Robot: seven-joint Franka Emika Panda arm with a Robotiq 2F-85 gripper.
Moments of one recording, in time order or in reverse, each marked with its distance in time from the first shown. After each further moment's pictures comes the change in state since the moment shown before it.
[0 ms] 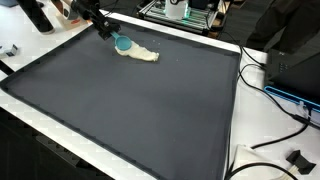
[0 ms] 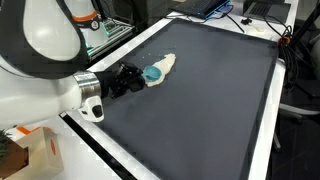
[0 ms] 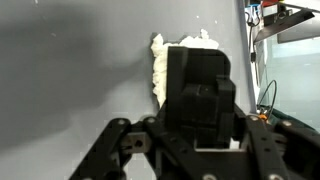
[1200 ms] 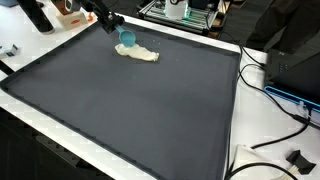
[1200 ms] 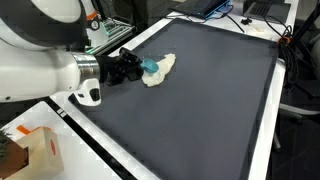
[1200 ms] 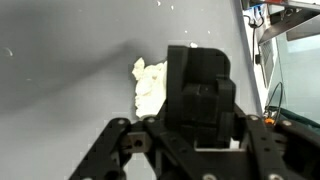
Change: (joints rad) arm 0.037 -0.143 -0.004 -0.123 -0.051 0.040 0.098
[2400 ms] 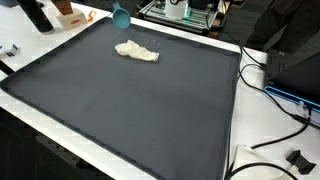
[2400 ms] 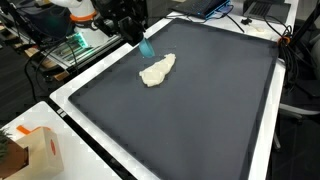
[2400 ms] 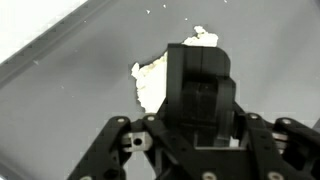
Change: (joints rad) arm 0.208 -0.497 0.041 -0.196 -0.402 0.287 0.830
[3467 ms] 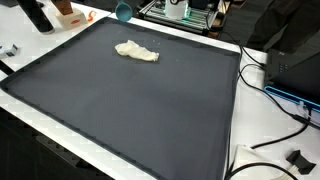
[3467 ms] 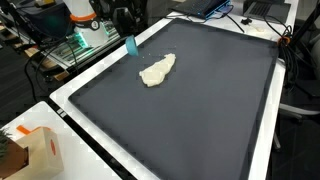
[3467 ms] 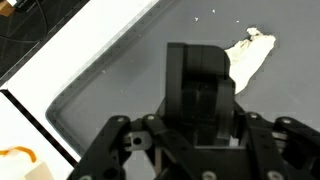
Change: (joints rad) arm 0.043 -0.063 0.082 -0.007 -0.327 -0.056 0.341
